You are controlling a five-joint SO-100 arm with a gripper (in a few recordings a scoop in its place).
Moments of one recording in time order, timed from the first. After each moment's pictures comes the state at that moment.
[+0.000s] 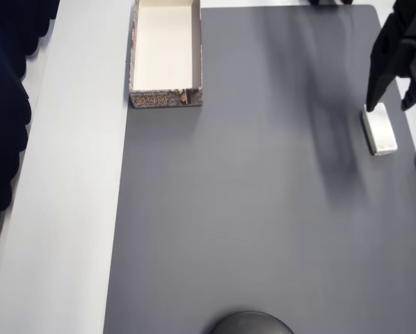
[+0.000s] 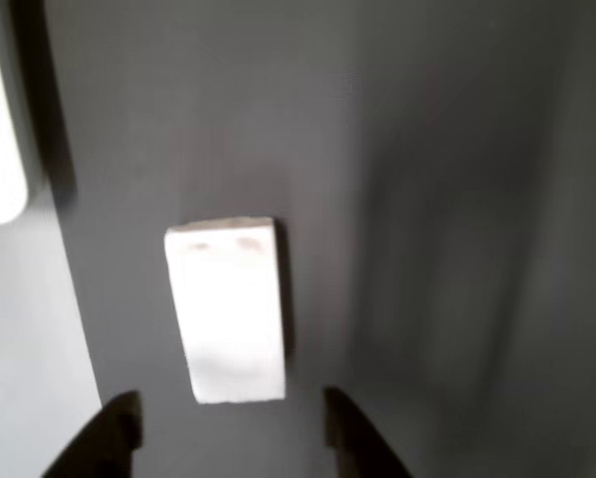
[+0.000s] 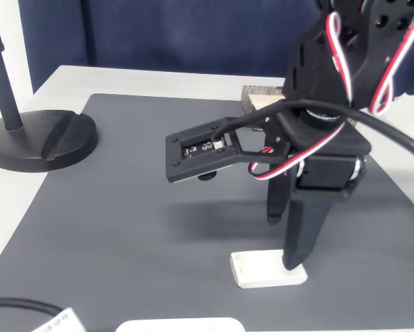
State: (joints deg) arm 0.0 83.4 96.7 77.5 0.0
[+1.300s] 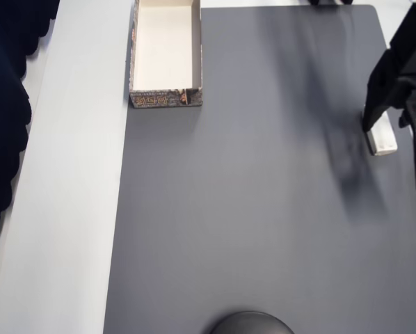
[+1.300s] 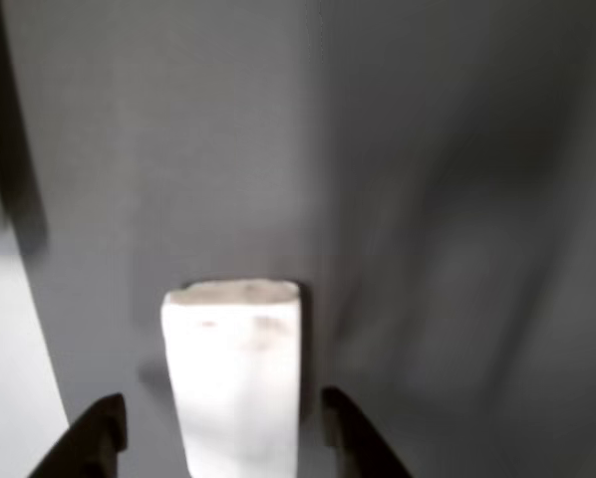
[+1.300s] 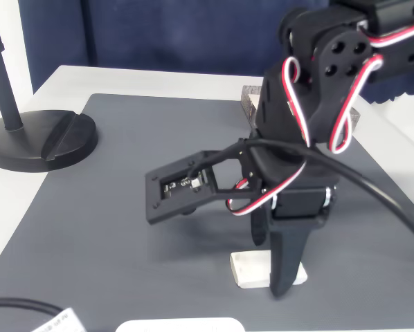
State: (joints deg) arm -1.3 72.4 89.6 76.2 2.3
